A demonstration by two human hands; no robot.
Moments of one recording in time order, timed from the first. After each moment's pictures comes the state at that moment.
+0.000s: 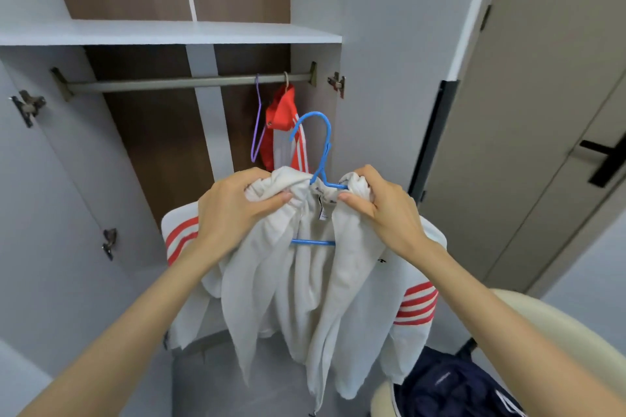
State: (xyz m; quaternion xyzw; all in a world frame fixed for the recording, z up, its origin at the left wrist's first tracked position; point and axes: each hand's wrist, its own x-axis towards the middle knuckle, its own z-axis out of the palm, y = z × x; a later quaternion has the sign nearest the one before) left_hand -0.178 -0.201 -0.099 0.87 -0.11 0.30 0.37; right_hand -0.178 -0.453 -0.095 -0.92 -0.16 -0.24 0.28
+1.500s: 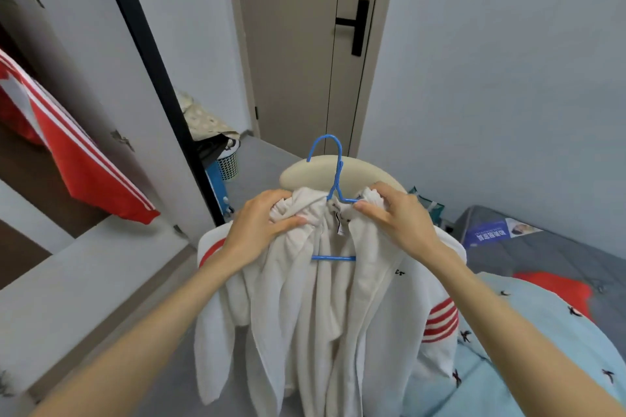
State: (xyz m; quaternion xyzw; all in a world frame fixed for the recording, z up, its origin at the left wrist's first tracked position) left_hand -0.321 -0.525 -0.237 0.82 -0.39 -0.04 0.41; right_hand -0.475 -0.736 -0.215 -0.91 0.22 -0.17 0.30
